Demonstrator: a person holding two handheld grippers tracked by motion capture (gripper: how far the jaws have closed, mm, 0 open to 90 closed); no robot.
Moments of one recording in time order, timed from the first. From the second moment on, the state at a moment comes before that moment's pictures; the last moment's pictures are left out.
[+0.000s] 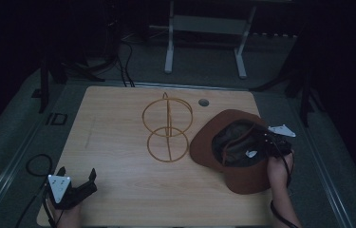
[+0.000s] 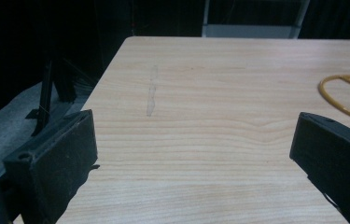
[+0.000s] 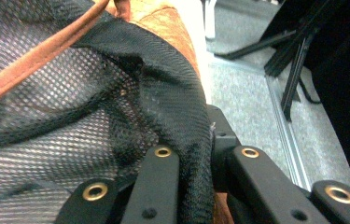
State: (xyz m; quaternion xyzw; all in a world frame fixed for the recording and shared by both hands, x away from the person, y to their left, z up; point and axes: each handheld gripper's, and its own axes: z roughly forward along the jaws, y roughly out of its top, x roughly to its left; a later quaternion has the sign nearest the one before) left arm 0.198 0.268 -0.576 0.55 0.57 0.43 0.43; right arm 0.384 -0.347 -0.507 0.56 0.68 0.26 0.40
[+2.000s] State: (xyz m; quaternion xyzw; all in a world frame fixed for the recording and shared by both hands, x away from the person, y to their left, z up) left arm 0.282 -0.025 -0.411 0.78 0.27 0.23 0.51; right arm 0.282 -0.328 -0.397 0.43 0.68 0.39 0.45
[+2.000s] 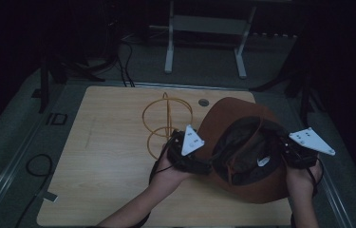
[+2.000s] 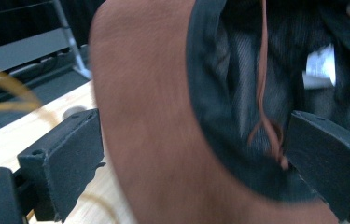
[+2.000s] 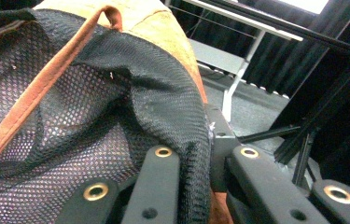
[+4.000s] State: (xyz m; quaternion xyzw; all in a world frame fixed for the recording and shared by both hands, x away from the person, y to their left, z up) left arm 0.340 -0.084 -0.403 0.79 0.28 0.24 0.50; right arm 0.213 -0.314 -0.383 0.36 0.70 0.47 0.39
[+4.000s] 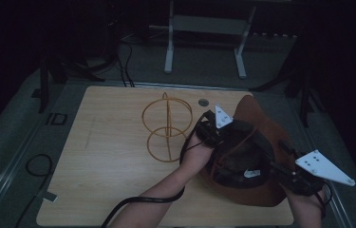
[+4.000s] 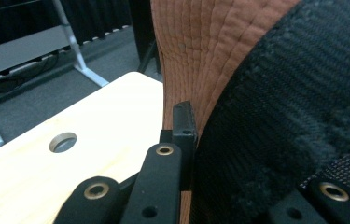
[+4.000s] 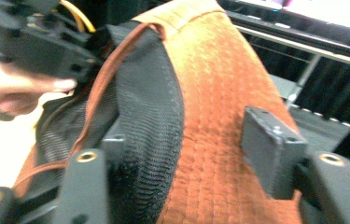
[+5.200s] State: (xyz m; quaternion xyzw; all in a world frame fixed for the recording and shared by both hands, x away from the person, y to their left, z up) left arm 0.331 -0.032 -0.376 0.69 0.22 0.18 0.67; right arm 0.207 -0.374 -0.415 0.35 0.74 0.49 0.29
